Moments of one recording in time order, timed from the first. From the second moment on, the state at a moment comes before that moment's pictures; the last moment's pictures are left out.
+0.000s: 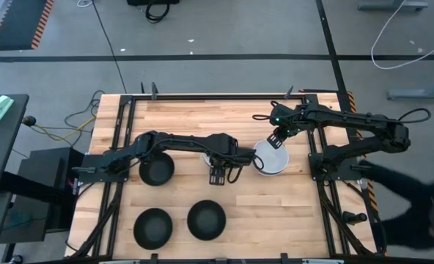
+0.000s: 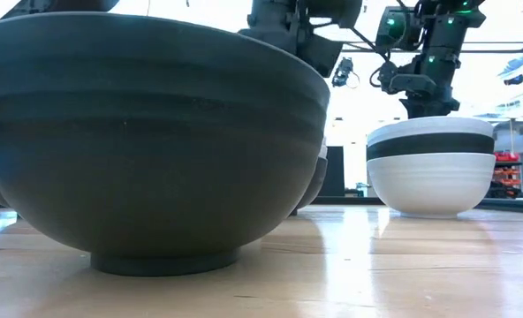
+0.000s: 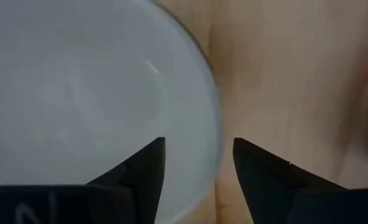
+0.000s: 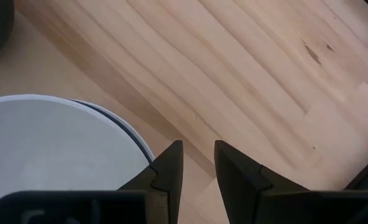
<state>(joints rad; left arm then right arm) -0.06 2.36 2.32 -1.52 -0.10 0.03 -0.38 1.16 0.87 -0.98 0.16 0.42</state>
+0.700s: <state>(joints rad) -0.22 2.23 2.34 -1.57 -0.10 -0.12 -0.33 1.13 0.87 -1.05 0.12 0.47</state>
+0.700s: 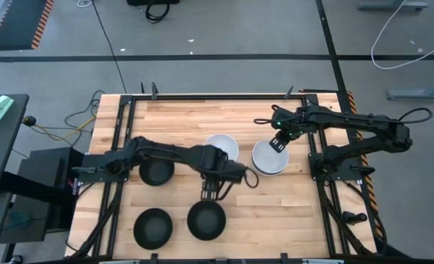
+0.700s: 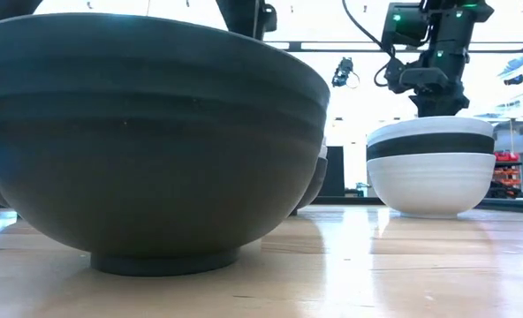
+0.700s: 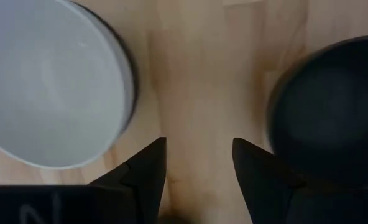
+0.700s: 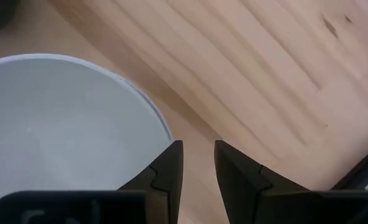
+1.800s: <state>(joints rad) -0.50 2.23 2.31 -1.57 -0.16 -0.46 -0.03 1.09 0.87 -1.09 0.17 0.52</state>
